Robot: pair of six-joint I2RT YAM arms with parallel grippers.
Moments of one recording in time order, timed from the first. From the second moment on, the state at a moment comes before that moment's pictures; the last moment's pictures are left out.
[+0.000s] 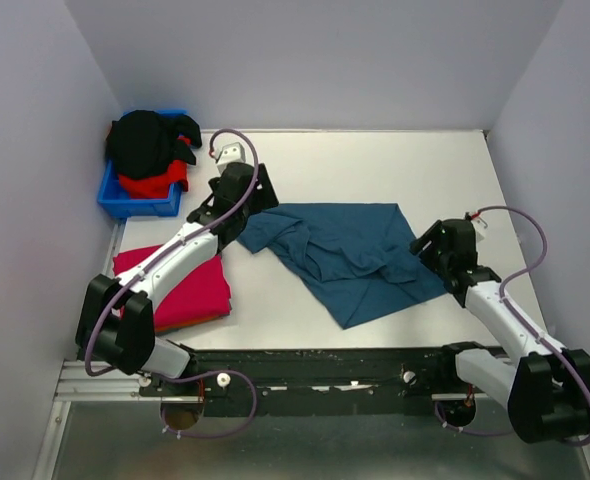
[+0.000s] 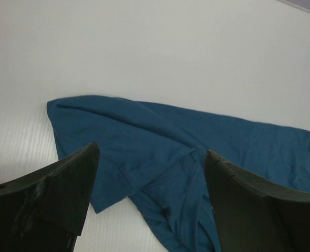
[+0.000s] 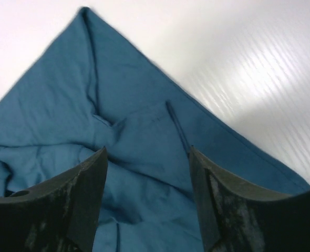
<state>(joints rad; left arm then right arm) -0.48 1.45 1.09 -0.16 -0.33 -0.58 0.11 1.05 0.48 -0.09 0.17 0.73</state>
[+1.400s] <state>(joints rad) -0.55 1.46 0.84 0.12 -0.28 -0.52 0.11 1.04 0.86 -0.48 0.11 0.66</state>
